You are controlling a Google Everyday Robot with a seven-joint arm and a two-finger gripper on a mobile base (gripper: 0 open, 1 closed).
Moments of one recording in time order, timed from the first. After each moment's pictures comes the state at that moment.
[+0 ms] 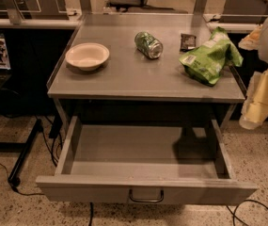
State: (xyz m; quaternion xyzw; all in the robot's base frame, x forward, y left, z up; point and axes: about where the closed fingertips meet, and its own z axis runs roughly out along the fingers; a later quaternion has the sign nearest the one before) arm 0.438 -0.217 0.976 -0.60 0.78 -0.03 0.16
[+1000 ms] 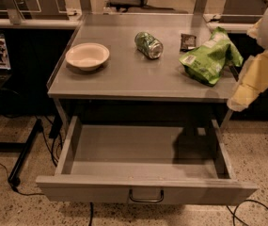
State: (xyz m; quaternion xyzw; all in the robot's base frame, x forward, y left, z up) arm 0.463 -0.220 0.990 -0.53 0.82 -0.04 0.20
